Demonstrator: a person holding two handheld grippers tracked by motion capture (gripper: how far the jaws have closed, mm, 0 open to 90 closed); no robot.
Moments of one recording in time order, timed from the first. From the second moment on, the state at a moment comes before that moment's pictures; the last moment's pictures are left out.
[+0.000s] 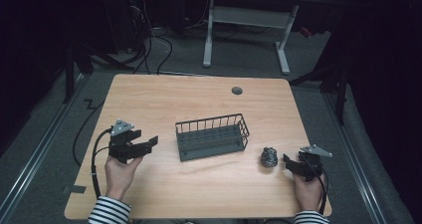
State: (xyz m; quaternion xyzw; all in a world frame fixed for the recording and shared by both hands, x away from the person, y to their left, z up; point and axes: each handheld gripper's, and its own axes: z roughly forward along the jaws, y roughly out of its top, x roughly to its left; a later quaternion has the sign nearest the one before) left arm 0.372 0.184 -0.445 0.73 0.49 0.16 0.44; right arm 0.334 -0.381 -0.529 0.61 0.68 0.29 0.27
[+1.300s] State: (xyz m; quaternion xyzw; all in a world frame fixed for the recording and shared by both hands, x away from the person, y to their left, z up) left arm 0.359 0.233 -0.526 0.72 0.56 0.21 0.36; right arm 0.334 -0.380 -0.529 0.61 0.68 0.29 0.27
